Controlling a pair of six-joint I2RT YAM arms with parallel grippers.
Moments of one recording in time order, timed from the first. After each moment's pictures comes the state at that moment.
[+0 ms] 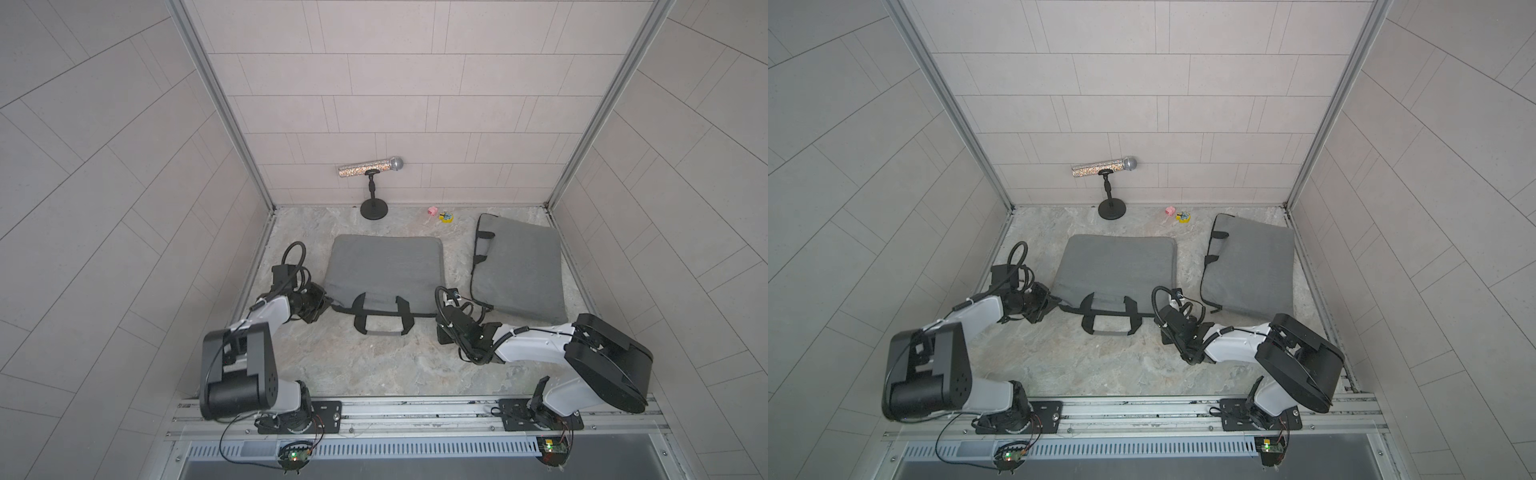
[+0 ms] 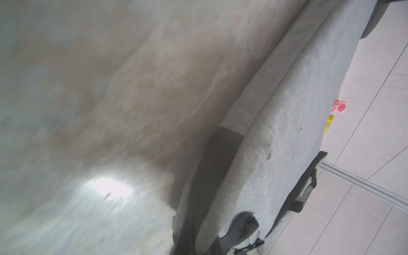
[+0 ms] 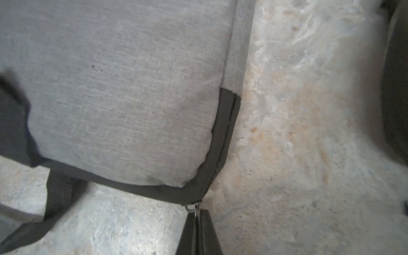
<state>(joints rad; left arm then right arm) 0.19 1.49 0.71 -0.33 0.53 -0.87 0.89 1.46 0.51 0.02 0.38 0.69</state>
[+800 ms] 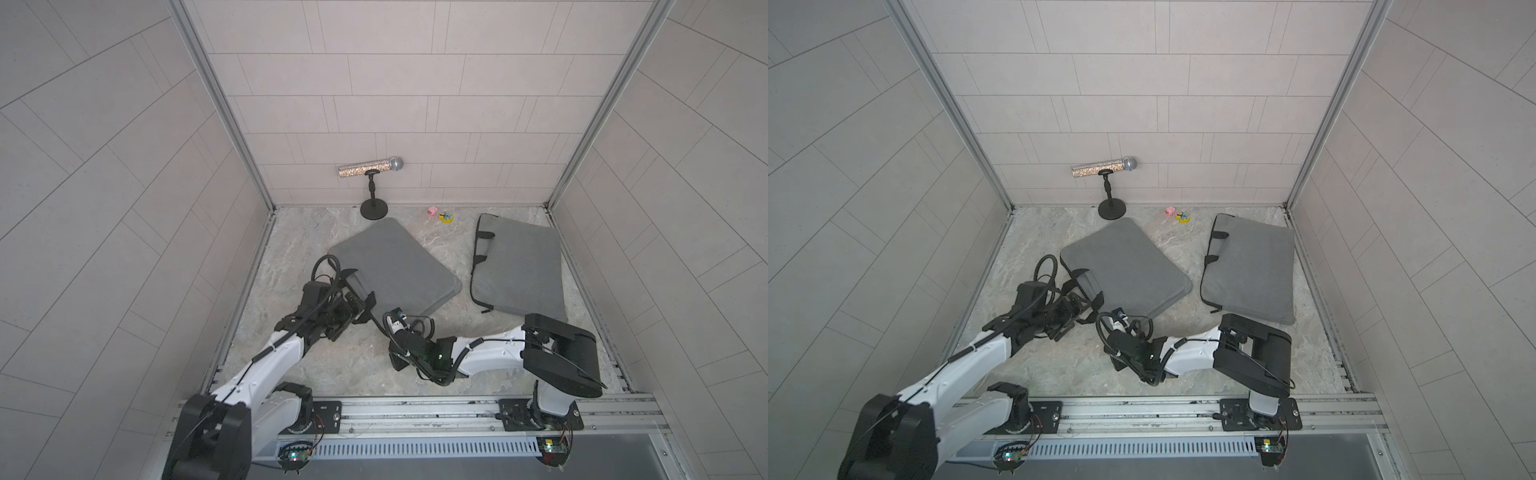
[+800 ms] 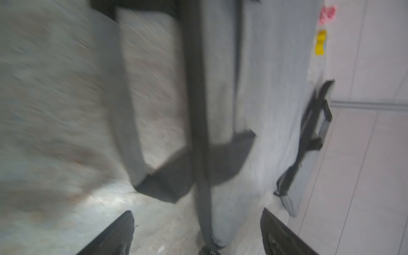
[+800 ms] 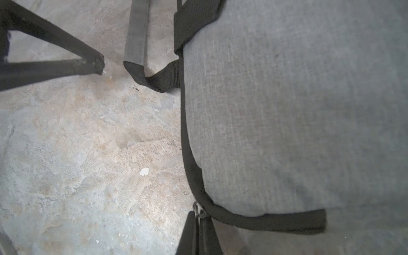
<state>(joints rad) -0.29 0.98 0.42 -0.26 0.34 -1.00 1.21 1.74 0.79 0.13 0.31 0.65</state>
